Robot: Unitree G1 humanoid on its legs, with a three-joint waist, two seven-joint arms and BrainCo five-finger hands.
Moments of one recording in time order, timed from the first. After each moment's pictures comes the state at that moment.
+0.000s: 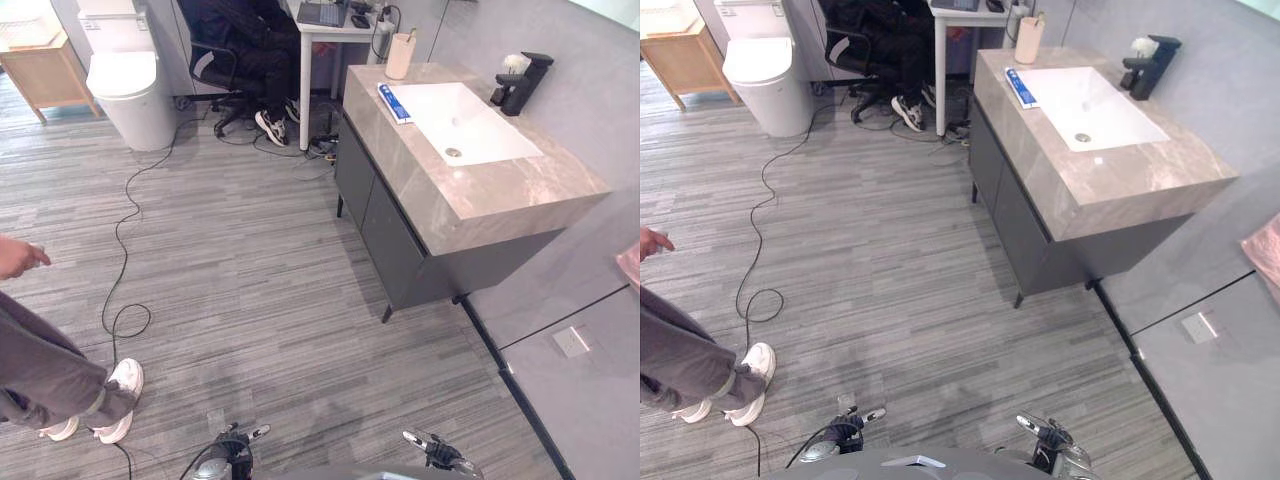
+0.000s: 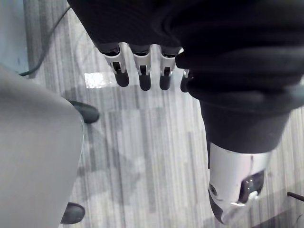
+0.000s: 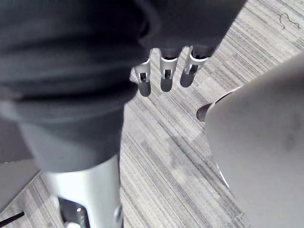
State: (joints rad) left arm 0.04 0.10 0.16 1.14 -0.01 -0.05 0.06; right arm 0.00 -0.02 -0.35 1.19 0.07 0.00 0.00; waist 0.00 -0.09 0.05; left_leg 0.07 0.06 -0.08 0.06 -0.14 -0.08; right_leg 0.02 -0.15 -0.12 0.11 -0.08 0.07
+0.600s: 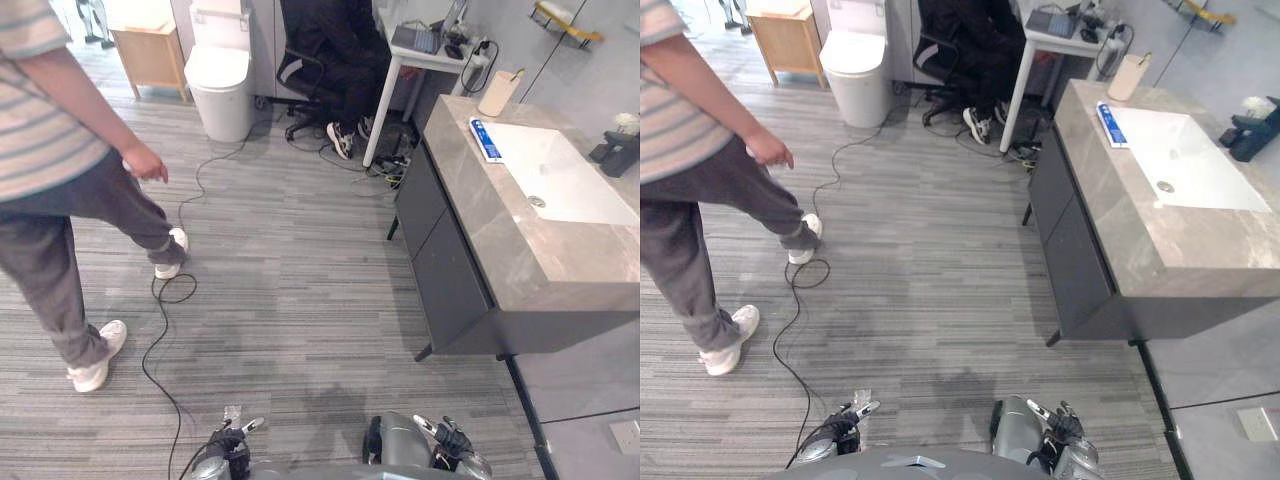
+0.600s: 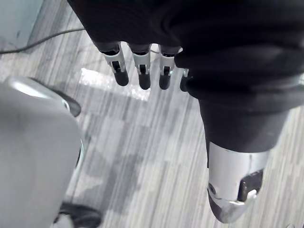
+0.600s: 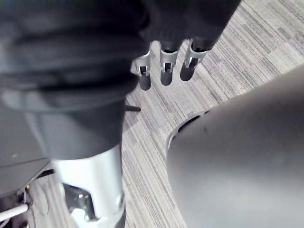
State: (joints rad) left arm 0.03 0.06 0.27 1.08 -0.01 -0.05 0.06; right arm 0.05 0.01 -0.44 1.05 0.13 -0.04 -0.01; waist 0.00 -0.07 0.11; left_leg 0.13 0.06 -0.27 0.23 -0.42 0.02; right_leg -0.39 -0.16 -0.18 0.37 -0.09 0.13
